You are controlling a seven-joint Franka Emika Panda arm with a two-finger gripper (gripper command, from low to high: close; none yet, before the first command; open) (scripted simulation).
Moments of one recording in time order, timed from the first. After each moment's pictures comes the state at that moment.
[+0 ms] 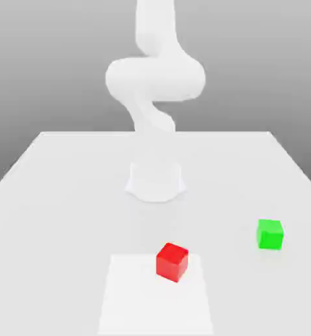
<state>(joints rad) -0.02 -0.73 0.03 -2.36 0.00 2.35 0.86</state>
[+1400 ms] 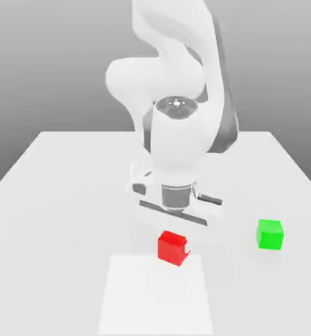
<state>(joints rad) 0.02 -0.06 0.15 -2.87 0.04 2.81 1.36</state>
